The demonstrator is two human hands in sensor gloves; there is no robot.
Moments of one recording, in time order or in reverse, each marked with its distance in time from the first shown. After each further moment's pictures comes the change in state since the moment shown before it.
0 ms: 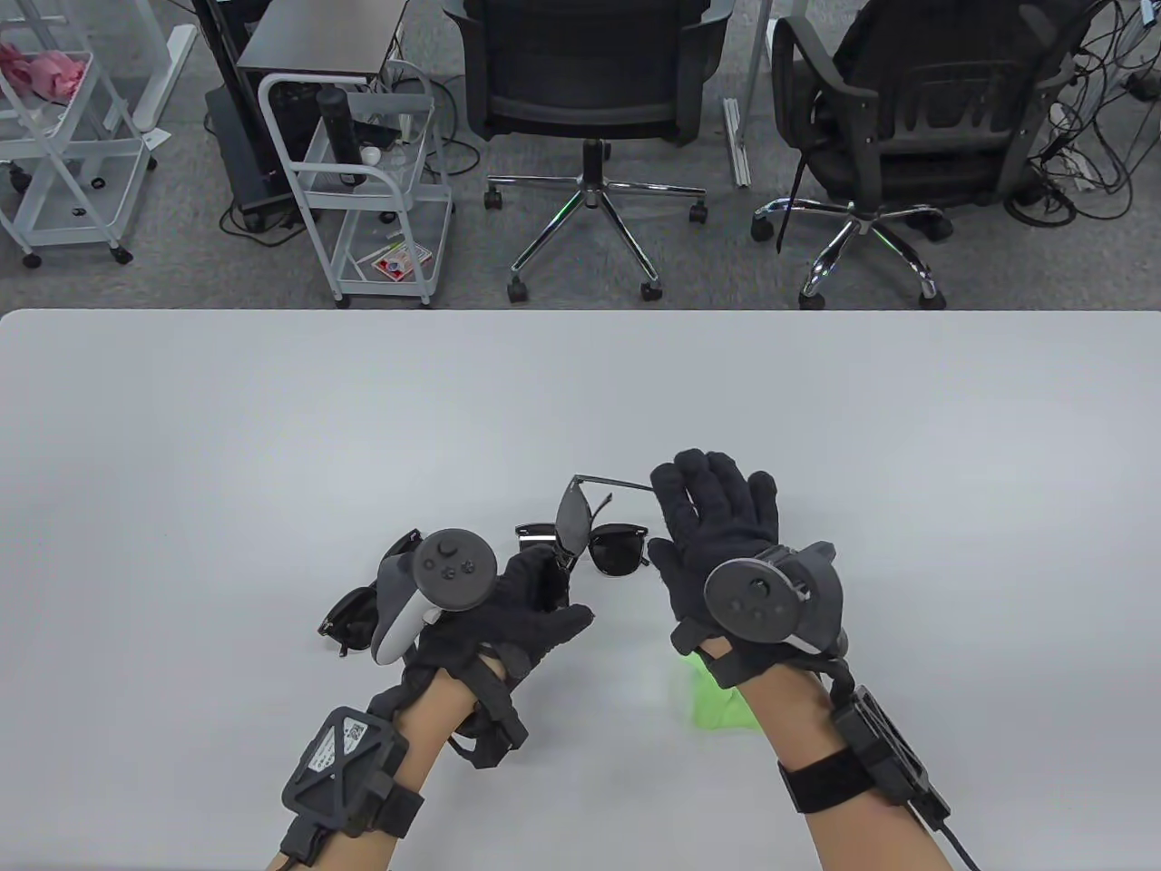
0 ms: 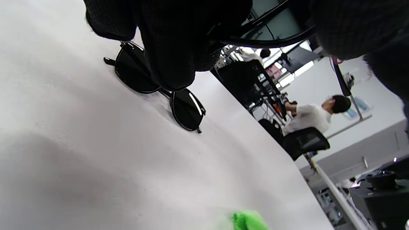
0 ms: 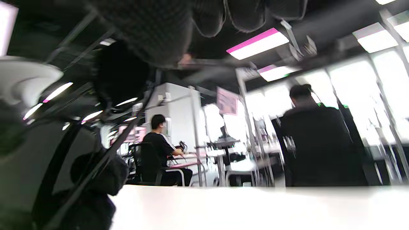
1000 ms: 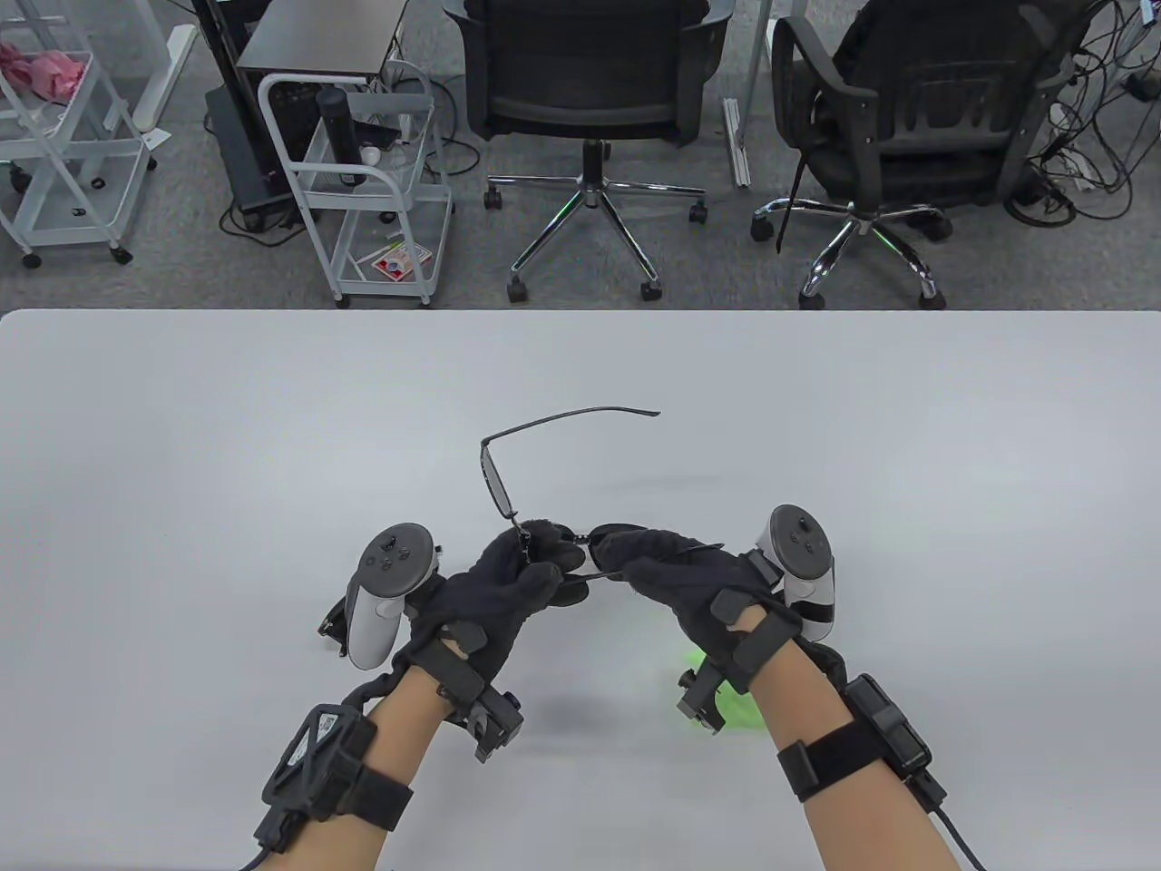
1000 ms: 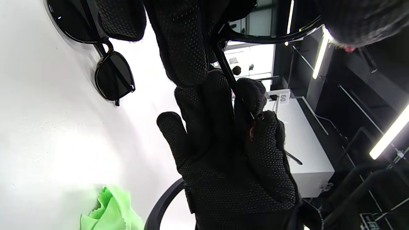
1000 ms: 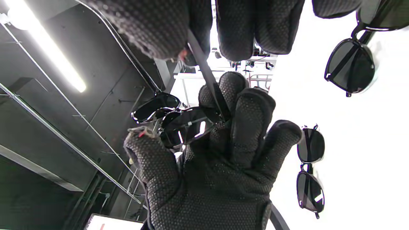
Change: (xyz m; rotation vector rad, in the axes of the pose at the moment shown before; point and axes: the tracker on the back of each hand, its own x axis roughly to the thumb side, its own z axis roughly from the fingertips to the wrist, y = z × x) left_hand -0.009 0.006 -0.001 -0.122 -0.159 0.506; right_hand -0.048 0.082 0.023 0.371 0.485 -1.441
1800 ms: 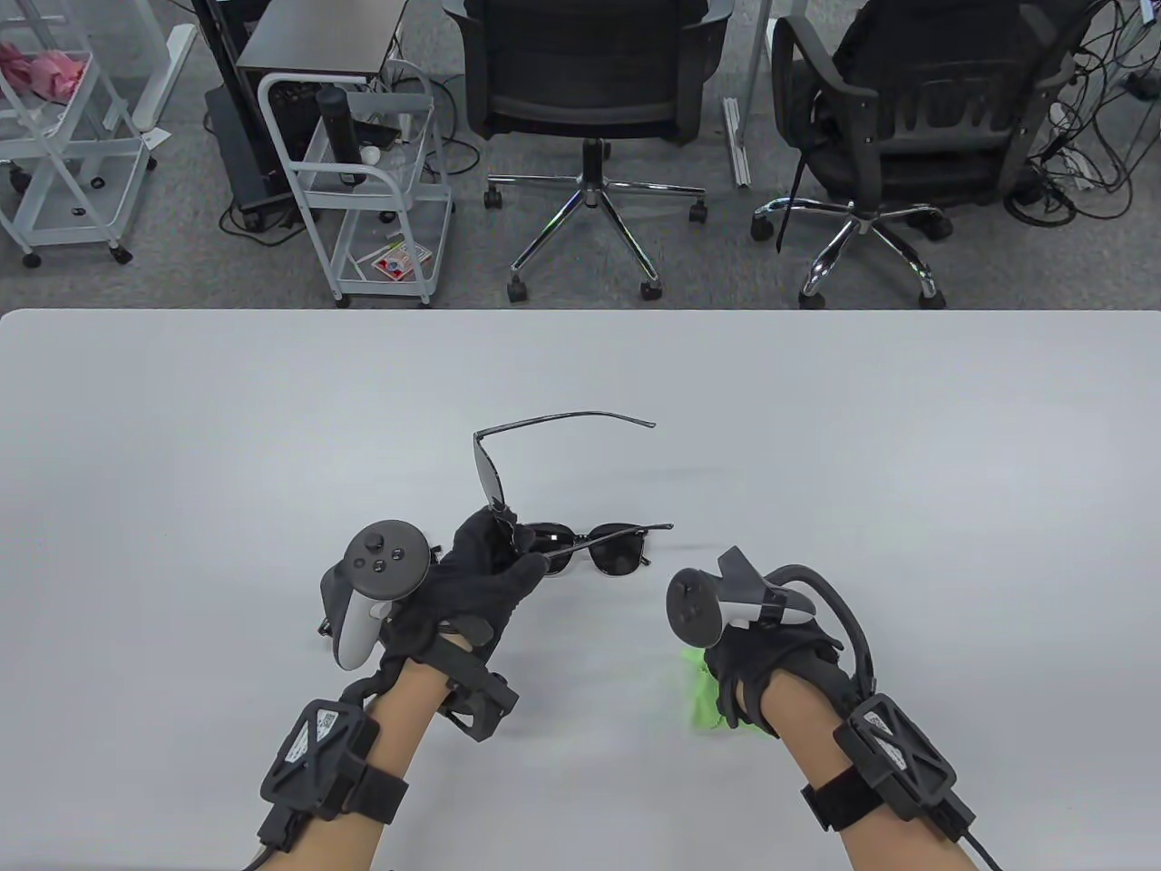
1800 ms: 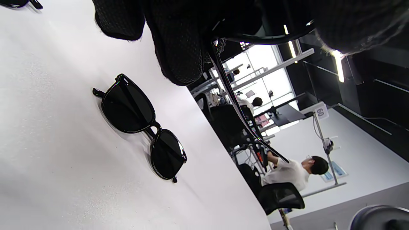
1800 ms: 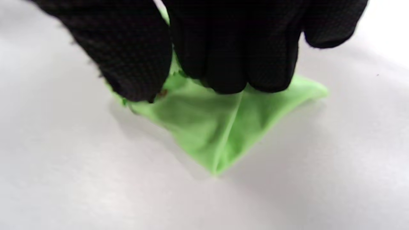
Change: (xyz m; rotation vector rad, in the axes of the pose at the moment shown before) left_hand 0.002 0.021 0.007 0.271 0.080 -0.329; right_hand -0.016 0.019 0.026 0.543 0.574 1.562
